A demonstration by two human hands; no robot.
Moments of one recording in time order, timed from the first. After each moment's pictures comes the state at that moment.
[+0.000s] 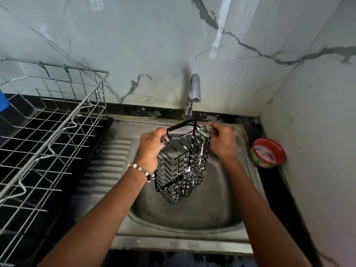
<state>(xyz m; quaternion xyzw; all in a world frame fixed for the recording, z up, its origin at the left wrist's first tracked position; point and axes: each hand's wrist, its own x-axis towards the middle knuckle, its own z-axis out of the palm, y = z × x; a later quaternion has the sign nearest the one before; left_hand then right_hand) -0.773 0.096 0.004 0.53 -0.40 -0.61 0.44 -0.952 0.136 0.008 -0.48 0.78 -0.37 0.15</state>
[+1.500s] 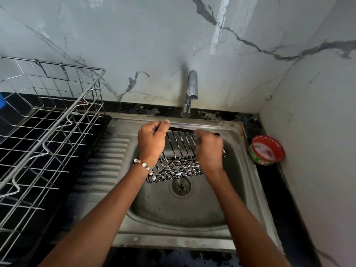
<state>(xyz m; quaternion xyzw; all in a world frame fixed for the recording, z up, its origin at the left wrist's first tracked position) -0.780 0.078 -0.021 0.48 -0.58 -0.39 0.53 -0.915 0.154 -0.002 -0.52 0.78 -0.33 0.03</state>
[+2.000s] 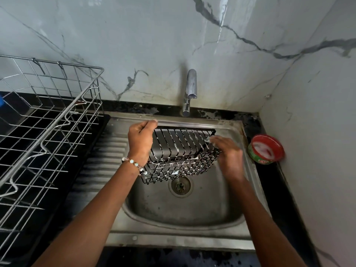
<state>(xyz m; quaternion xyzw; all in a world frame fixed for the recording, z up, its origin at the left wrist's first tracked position) -0.766 0.070 -0.022 0.50 -0.48 -0.48 0.53 -0.979 0.185 -0.043 -0.62 0.70 -0.36 -0.03</state>
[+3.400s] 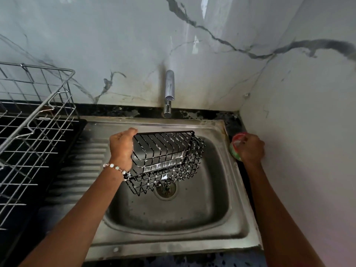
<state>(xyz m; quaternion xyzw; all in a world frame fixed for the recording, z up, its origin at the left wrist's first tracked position) -0.780 0.065 -0.029 0.58 -0.36 -0.55 0.48 -1.091 0.188 -0.037 -0.29 0.92 -0.28 0.02</state>
